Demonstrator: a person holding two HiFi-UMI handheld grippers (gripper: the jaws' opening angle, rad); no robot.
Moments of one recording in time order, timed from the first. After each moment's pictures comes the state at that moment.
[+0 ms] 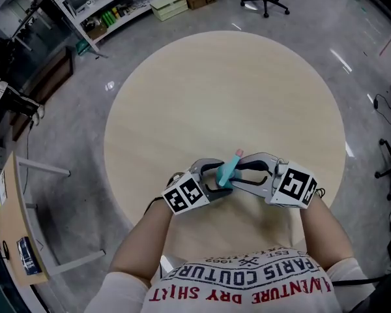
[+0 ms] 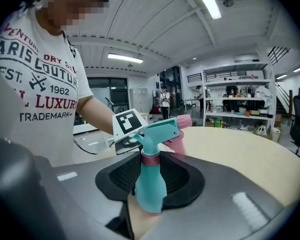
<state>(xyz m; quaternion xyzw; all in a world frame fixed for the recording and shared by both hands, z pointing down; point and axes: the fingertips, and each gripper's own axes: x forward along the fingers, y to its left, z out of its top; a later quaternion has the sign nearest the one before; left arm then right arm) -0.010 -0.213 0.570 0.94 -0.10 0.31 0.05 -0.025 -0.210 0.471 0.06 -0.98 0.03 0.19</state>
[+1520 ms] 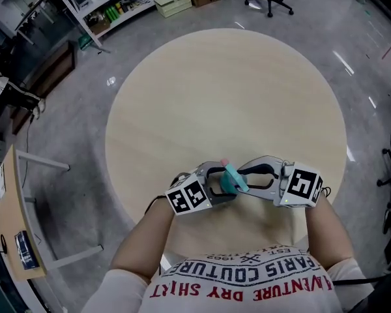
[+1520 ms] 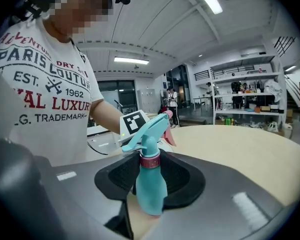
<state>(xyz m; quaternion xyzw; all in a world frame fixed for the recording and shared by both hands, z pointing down) 0.000 -0.189 0.568 0.95 -0.06 0.30 0.03 -0.016 -0.189 0.474 0.00 -0.98 0.04 0.19</state>
